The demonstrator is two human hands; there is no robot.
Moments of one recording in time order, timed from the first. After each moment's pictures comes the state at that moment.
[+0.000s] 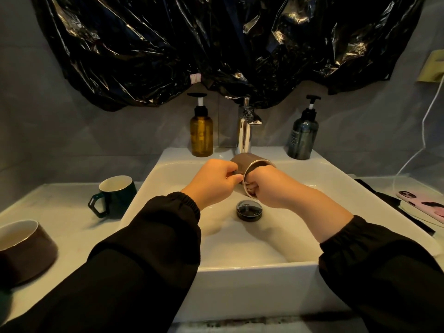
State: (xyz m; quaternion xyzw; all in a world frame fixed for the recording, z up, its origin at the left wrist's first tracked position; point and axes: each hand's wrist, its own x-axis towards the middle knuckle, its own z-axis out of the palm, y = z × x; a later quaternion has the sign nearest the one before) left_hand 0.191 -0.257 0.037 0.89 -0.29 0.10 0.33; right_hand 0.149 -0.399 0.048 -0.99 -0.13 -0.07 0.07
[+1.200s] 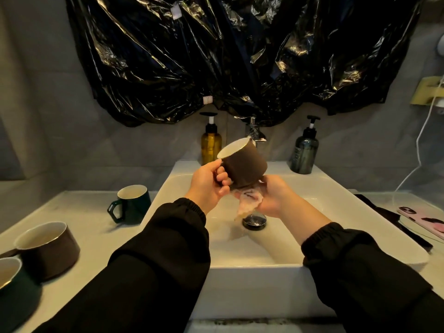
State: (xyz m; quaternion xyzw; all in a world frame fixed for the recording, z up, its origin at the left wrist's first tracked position) left_hand 0.186 -0.240 0.053 0.45 -0.03 -0.17 0.88; right_hand 0.162 -0.386 0.045 -0.42 0.14 0.10 0.89
